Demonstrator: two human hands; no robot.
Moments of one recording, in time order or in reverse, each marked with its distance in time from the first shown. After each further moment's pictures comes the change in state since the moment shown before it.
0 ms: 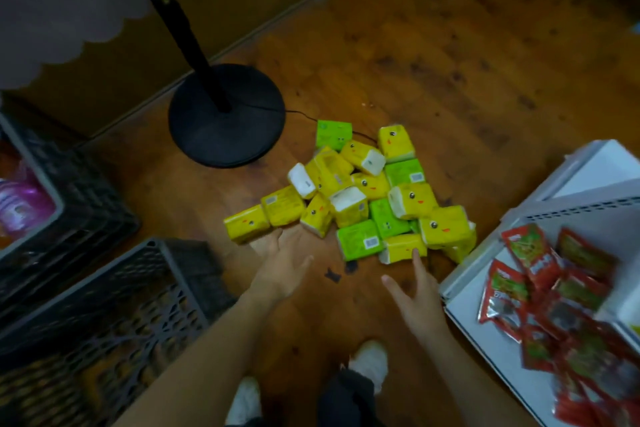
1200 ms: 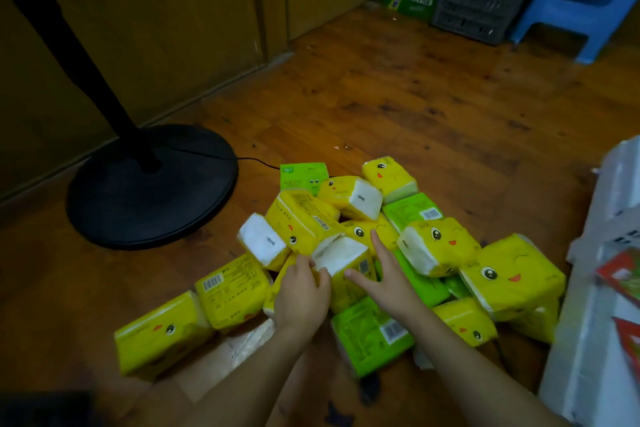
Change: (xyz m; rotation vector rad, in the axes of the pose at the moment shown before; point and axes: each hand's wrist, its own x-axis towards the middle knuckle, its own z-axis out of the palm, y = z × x) left_hand 0.268 -0.046 0.155 -0.096 0.452 0.233; right_hand 0.284 0.093 0.129 0.124 0.068 -0.429
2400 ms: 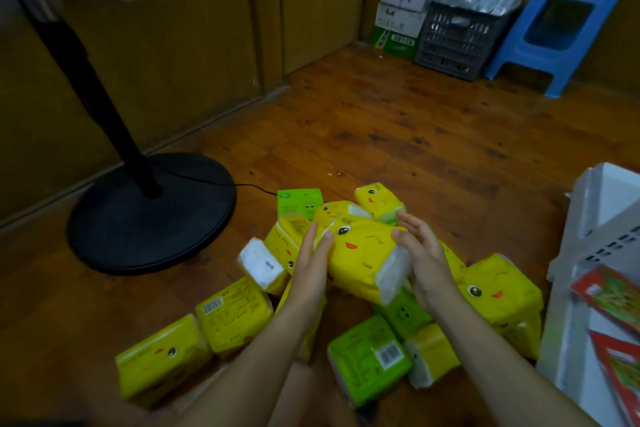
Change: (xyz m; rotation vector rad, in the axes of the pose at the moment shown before) left_hand -0.001 0.065 -0.041 -0.999 -0.189 -0.089; right_hand -0.009 -0.068 -0.060 0.623 0.270 -0.042
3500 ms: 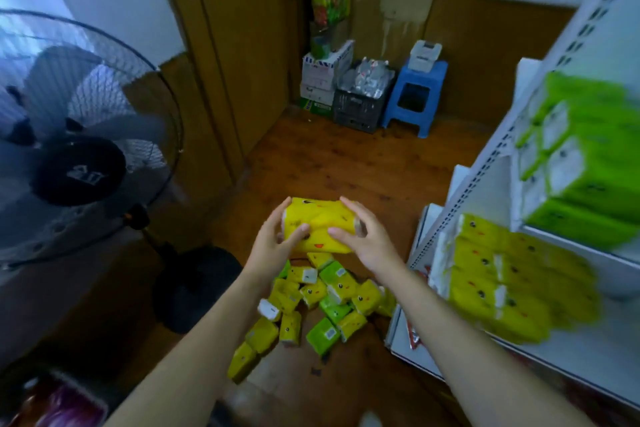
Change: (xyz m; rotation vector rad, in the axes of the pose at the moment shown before) left_hand -0.294 0.579 0.118 0.478 -0.332 0.217; right_hand -0.195 -0.642 0.038 -0.367 -0.052 -0.026
